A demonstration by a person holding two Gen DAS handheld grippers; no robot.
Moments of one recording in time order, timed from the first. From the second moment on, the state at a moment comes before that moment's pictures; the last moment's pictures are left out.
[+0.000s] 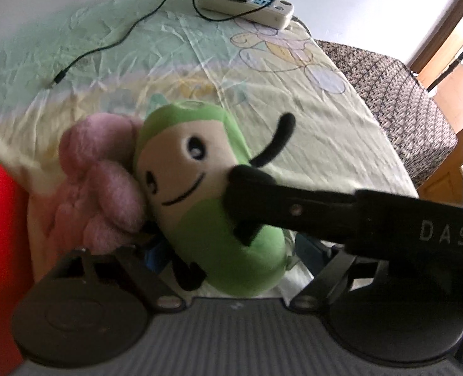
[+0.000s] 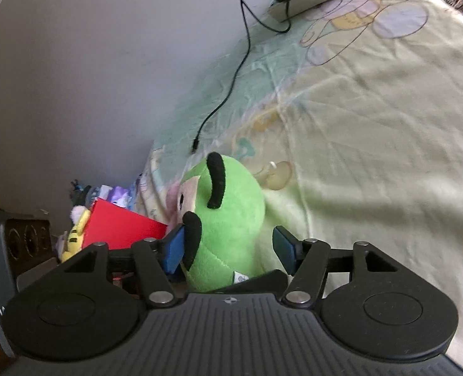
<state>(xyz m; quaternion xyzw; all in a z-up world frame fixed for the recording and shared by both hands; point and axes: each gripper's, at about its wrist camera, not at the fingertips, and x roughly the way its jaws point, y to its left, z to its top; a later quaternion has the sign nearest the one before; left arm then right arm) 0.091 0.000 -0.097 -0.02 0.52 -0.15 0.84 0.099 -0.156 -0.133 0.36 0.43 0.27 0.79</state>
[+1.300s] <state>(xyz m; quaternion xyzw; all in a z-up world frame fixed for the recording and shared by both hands) -0.030 -0.001 -0.030 0.02 0.44 -0.16 0.88 -0.013 -0.147 -0.064 0.34 0.36 0.34 0.80</state>
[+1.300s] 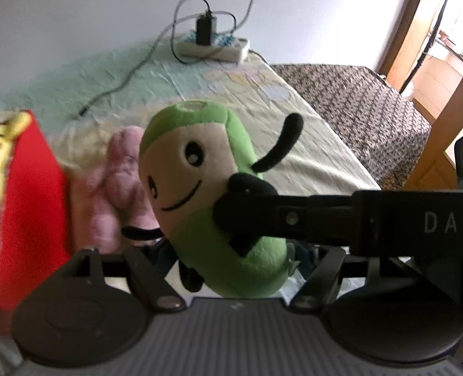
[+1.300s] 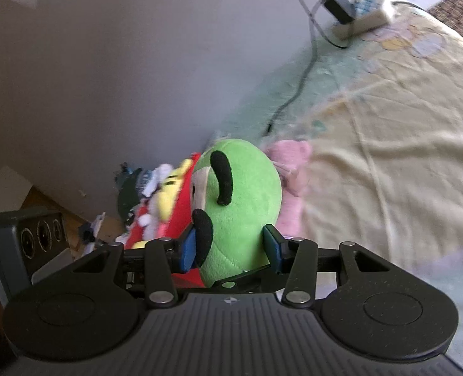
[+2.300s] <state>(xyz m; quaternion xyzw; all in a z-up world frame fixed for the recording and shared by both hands) -0.057 0.194 0.045 0.04 0.35 -0.14 0.92 -0.014 0.040 -0.007 0.34 0.29 0.37 0.82</state>
